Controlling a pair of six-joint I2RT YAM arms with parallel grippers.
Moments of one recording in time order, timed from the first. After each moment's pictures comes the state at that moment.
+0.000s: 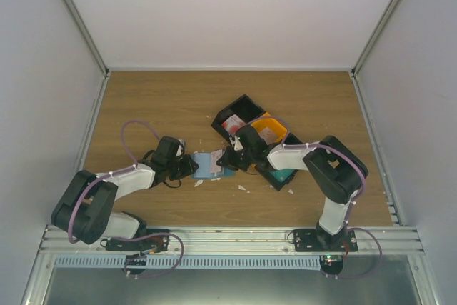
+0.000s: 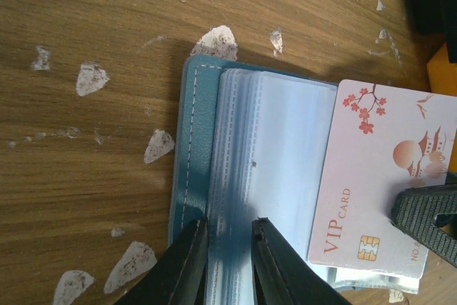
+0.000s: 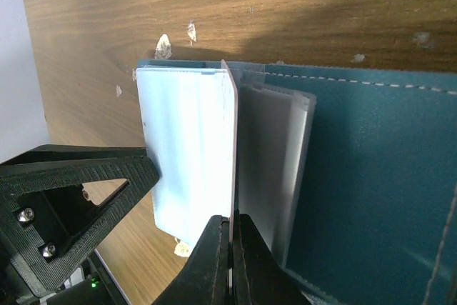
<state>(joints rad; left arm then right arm) -0.41 1.36 0.46 -0.03 0.28 -0.75 0.74 1.81 0.87 0.12 -0.47 0.94</state>
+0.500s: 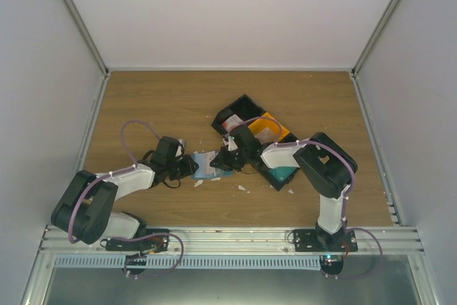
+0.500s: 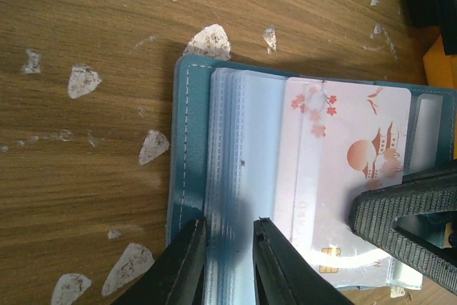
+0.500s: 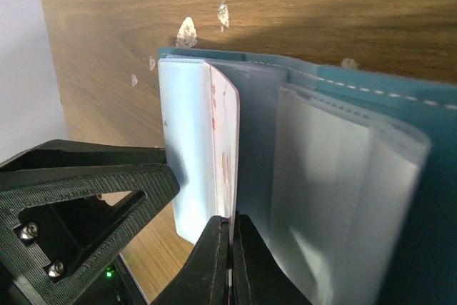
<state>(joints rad) -0.40 1.36 0.45 -0.02 0.29 -0.72 0.76 1.90 0.92 0.17 -0.53 0.96</state>
